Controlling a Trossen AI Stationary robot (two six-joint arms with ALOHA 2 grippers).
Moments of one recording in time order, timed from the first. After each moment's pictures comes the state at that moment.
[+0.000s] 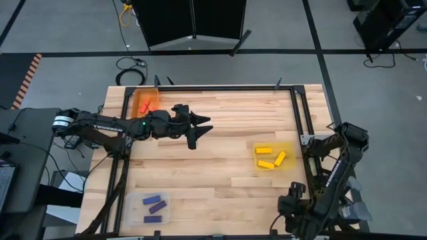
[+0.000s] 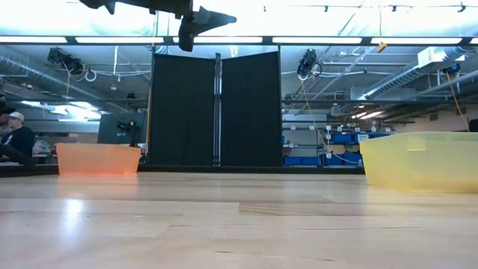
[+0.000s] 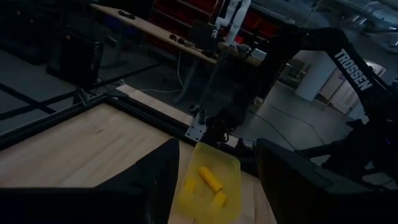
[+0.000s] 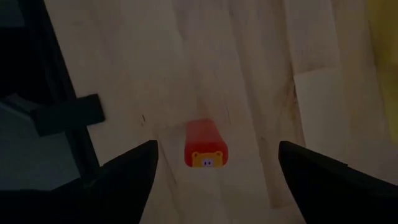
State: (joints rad) left arm 0.00 1.25 0.82 0.40 -0.20 -0.41; right arm 1.07 1.70 1.26 -1.09 0.17 1.34
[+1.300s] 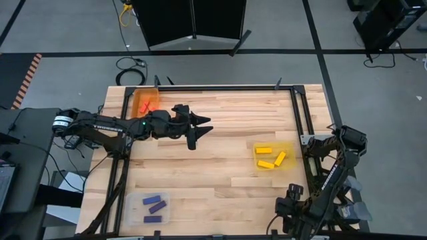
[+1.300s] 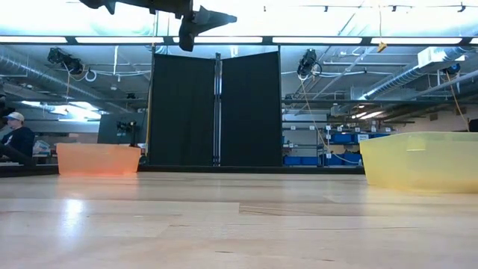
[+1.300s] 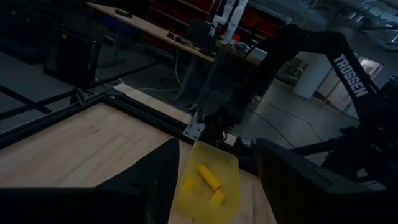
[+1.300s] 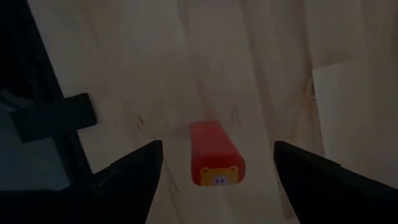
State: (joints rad) left arm 0.00 1.25 0.82 0.40 -0.19 -0.40; right arm 1.06 1.75 1.22 -1.02 0.15 1.34
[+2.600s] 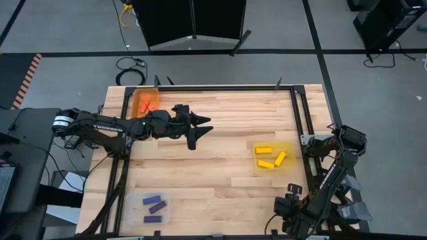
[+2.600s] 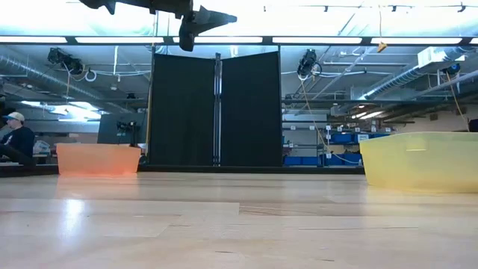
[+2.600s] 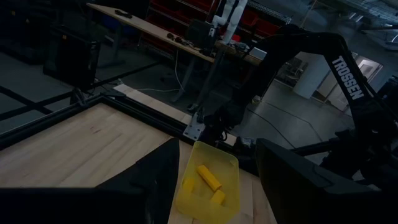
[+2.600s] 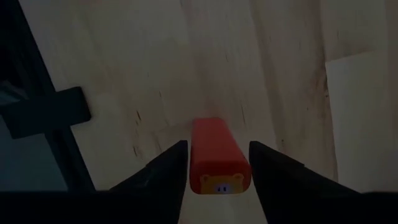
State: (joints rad) left arm 0.00 1.25 0.82 0.40 -0.19 -0.40; right arm 1.04 1.75 1.18 -0.97 0.10 1.32
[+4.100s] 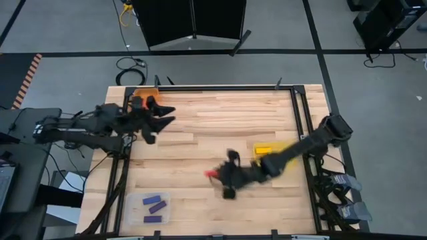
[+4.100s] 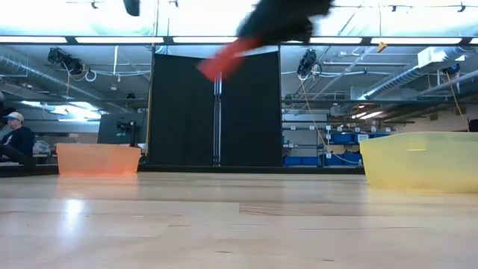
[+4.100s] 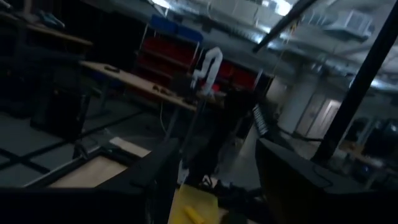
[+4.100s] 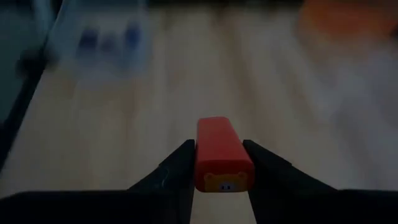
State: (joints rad) left arm -0.02 0.71 0.71 0.20 -0.20 -0.34; right arm 0.42 1.75 1.24 -0.21 0.45 0.34
